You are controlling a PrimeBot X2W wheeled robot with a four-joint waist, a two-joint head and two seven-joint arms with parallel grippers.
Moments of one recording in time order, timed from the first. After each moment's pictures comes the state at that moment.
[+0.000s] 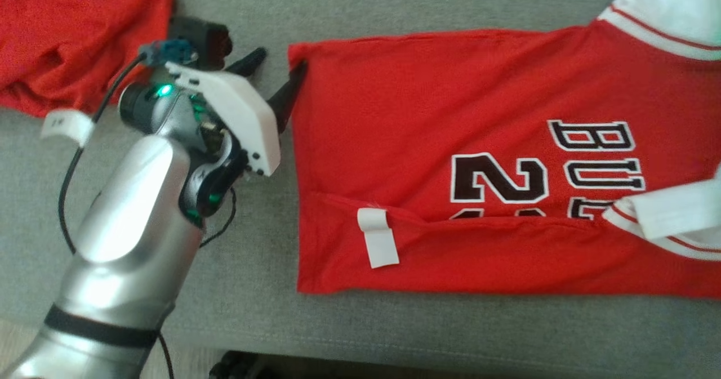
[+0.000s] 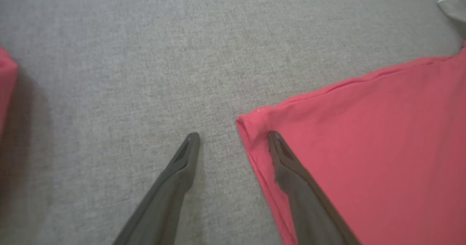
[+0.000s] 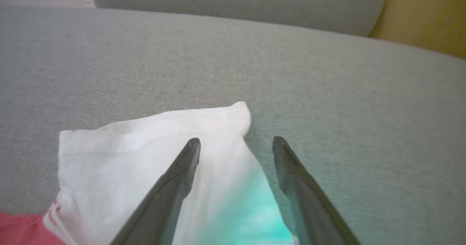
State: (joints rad) left arm -0.67 0.22 -0.49 0.30 -0.52 0.00 0.36; right arm -0.80 -0.42 -0.04 0.27 0.27 0.12 0.83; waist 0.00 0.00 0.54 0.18
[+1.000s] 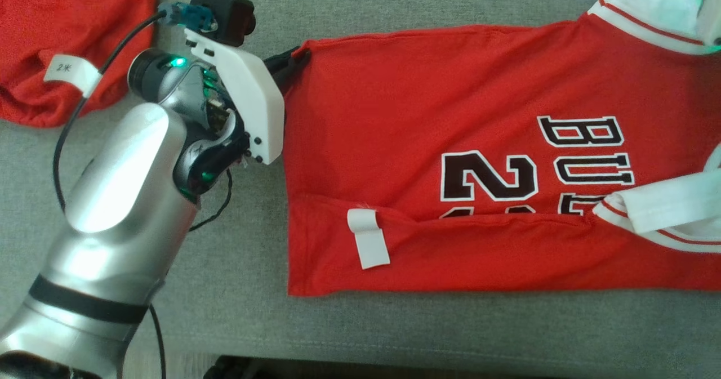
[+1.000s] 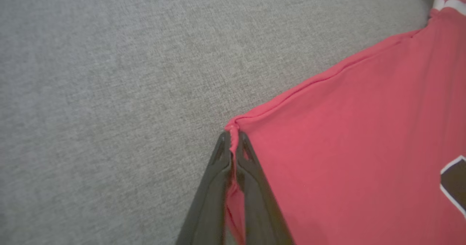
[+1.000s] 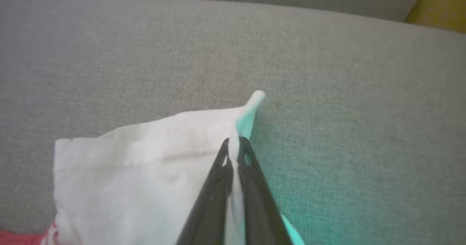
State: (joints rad) left arm -0.79 0.25 -0.59 0.34 -0.61 -0.12 0.46; right arm -0.90 -0.39 0.05 0.42 0.29 0.12 0.79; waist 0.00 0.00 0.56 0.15
